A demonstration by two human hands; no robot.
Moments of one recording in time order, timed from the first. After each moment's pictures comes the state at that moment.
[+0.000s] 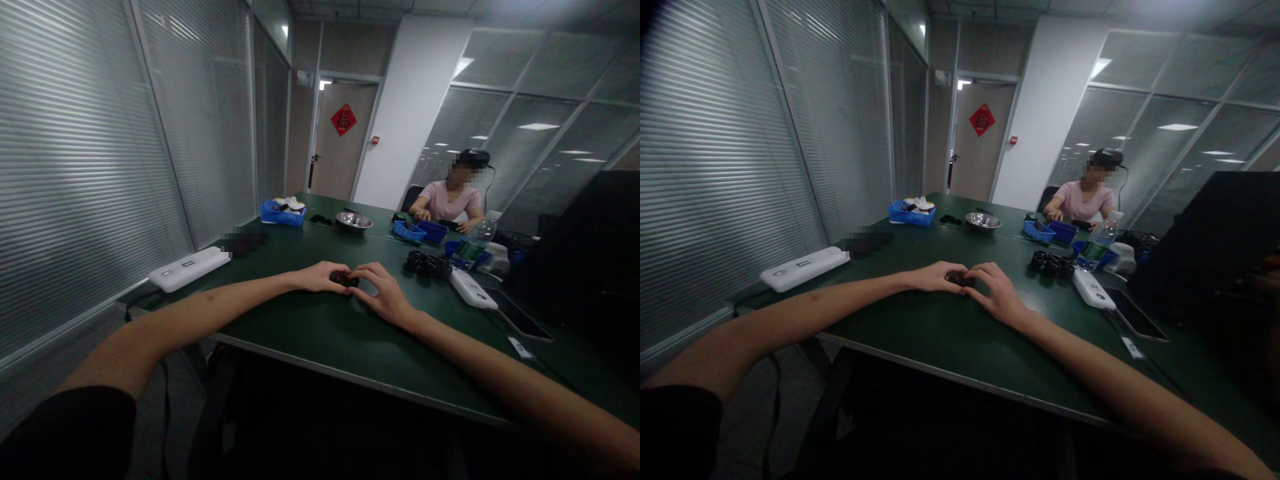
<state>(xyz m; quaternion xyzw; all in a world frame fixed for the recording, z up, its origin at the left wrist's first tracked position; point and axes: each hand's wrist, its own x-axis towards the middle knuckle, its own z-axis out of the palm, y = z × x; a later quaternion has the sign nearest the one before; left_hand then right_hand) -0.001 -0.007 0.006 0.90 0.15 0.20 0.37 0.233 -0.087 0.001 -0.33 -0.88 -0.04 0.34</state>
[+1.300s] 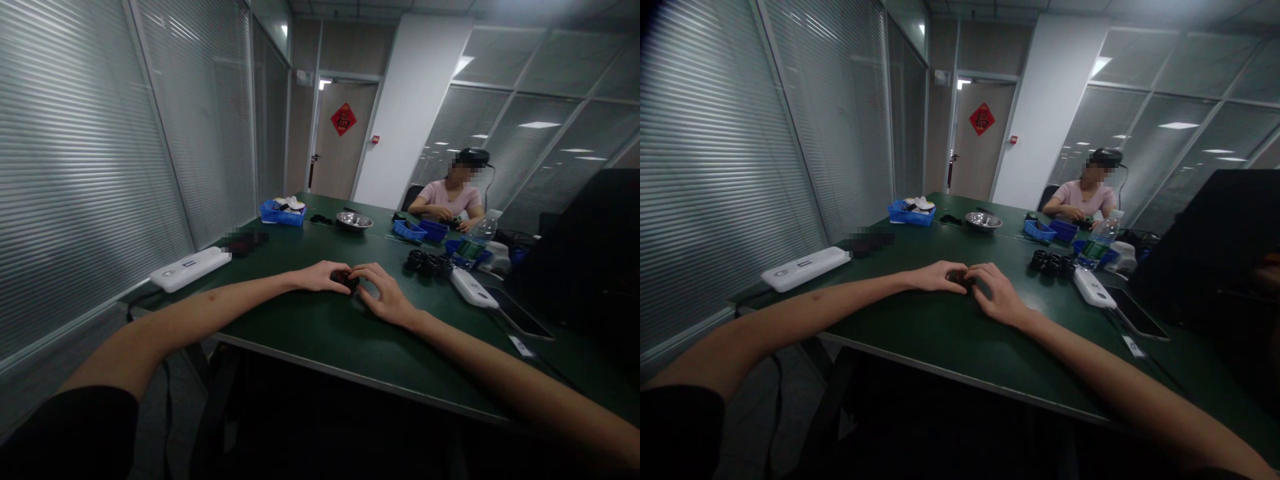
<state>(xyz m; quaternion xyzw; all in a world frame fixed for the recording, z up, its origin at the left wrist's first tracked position) -0.001 -0.004 0.003 0.90 0.16 0.20 0.36 0.230 -0.093 0.004 -0.31 -0.89 0.00 0.34</state>
